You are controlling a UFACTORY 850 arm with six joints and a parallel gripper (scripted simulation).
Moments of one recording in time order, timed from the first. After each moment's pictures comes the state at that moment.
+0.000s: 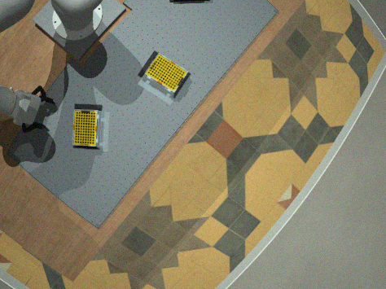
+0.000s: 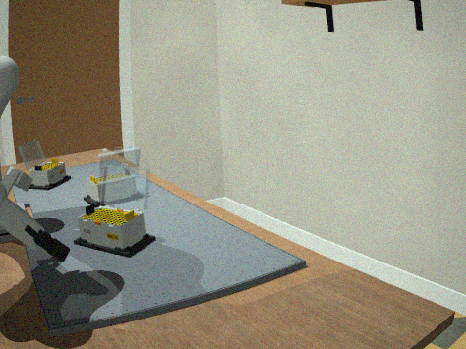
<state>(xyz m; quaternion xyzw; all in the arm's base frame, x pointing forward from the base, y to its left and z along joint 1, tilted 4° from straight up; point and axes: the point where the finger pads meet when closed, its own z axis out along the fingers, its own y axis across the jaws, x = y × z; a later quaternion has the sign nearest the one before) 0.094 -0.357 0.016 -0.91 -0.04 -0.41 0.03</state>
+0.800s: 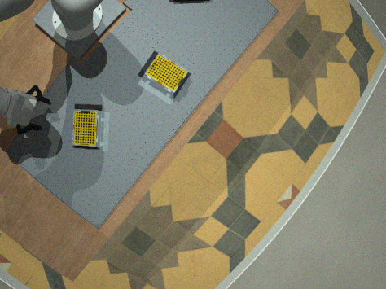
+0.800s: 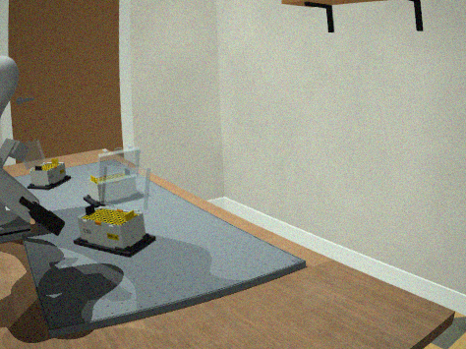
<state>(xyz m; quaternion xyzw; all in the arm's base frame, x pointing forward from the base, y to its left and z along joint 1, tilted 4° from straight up) 0.091 -0.358 0.069 -0.91 -0.04 -0.41 0.03</state>
